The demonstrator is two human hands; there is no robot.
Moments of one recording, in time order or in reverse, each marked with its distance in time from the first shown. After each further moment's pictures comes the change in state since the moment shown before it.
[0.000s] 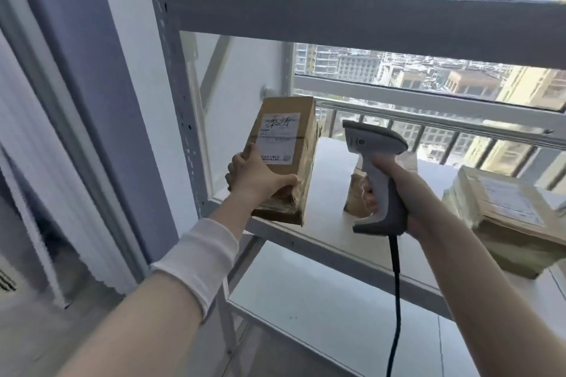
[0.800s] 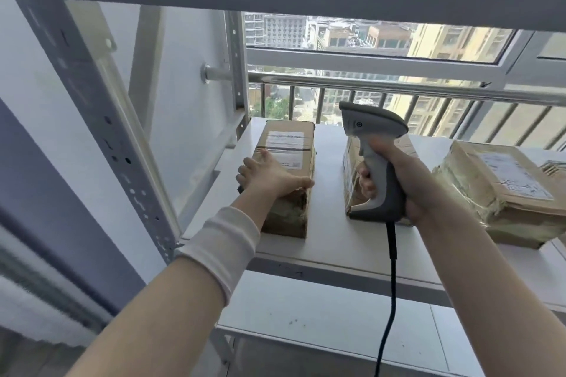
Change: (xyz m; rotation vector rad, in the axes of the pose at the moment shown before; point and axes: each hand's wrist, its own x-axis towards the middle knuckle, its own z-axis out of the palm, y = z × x) left_hand 0.125 0.011 0.058 0.304 -0.400 0.056; right_hand 0.086 0.003 0.032 0.094 0.247 -0.017
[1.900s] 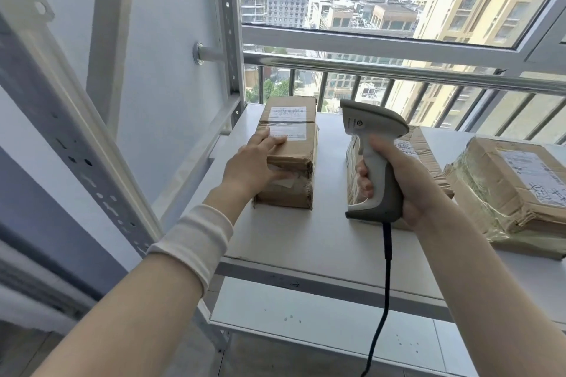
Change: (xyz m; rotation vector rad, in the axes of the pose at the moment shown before) left_hand 0.065 -0.033 0.012 -0.055 0.171 0.452; right_hand 0.051 0.020 -0.012 0.019 0.006 0.063
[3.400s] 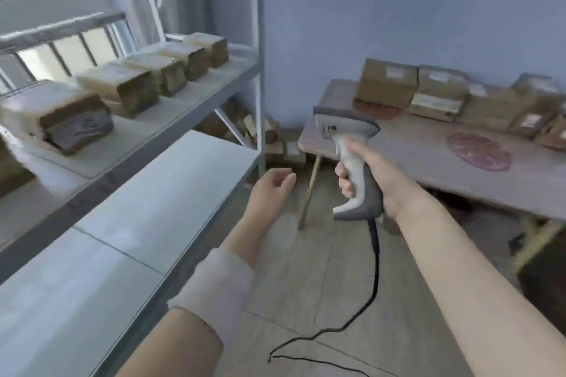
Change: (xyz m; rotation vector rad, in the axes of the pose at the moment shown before) left_hand -0.443 0.496 0.290 -0.640 -1.060 0.526; right_hand -0.600 0.085 -0.332 0.297 1.127 -0.244
